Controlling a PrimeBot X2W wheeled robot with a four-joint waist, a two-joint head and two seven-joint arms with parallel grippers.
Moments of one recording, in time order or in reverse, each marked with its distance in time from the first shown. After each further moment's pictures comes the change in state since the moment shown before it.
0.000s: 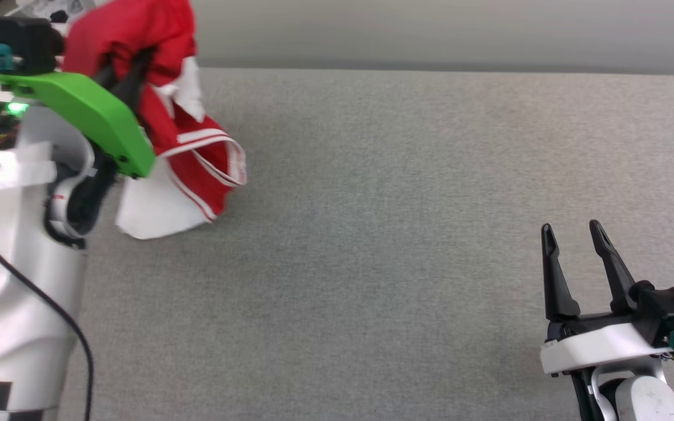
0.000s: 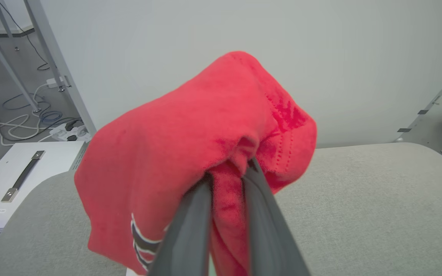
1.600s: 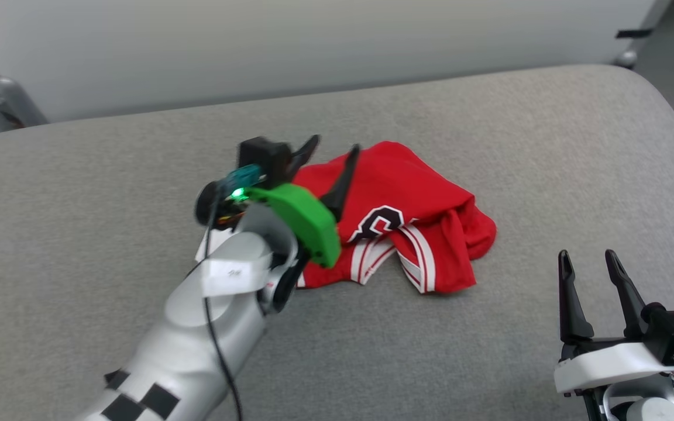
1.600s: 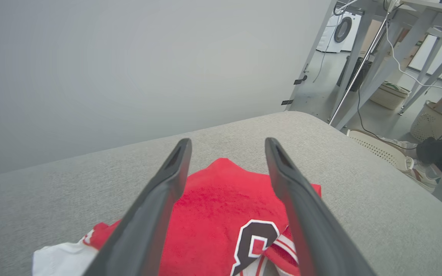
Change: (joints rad) left arm -0.032 -0.281 -0.524 0.376 -0.106 0.087 -0.503; right arm 0.046 0.000 -0.059 0.047 0.009 0.000 0.000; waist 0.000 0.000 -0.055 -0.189
